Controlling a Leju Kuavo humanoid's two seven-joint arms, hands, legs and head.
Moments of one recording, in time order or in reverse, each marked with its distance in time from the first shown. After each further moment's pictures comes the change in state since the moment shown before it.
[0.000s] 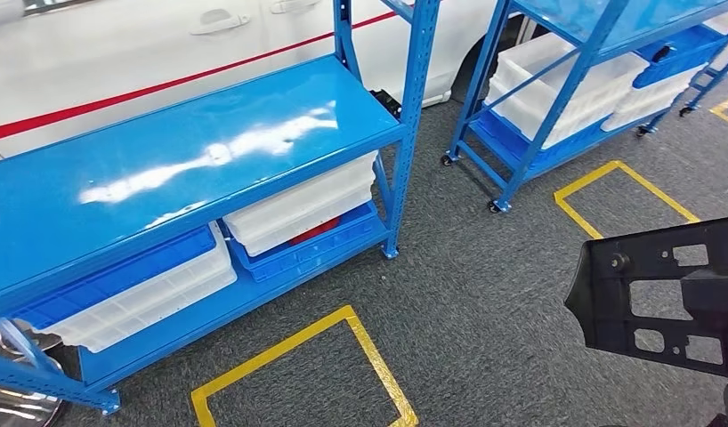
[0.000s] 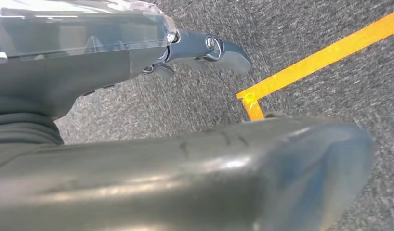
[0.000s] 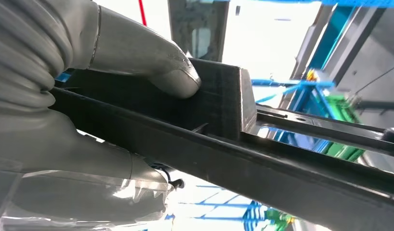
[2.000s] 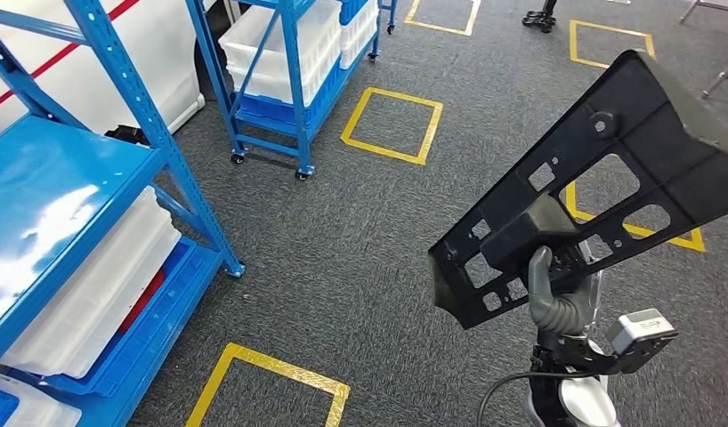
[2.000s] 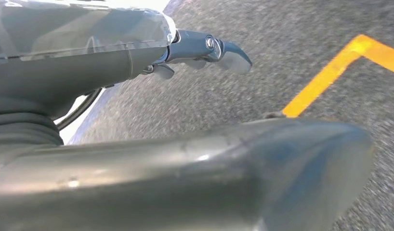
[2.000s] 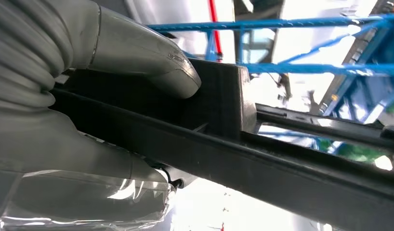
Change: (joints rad) left arm 0.012 -0.068 0.164 0.002 0.087 0.398 0.119; right arm -0.211 -0.476 0.818 0.448 -0.058 -0.395 -0.063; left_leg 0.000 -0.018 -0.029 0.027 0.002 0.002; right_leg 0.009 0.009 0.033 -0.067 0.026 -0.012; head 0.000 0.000
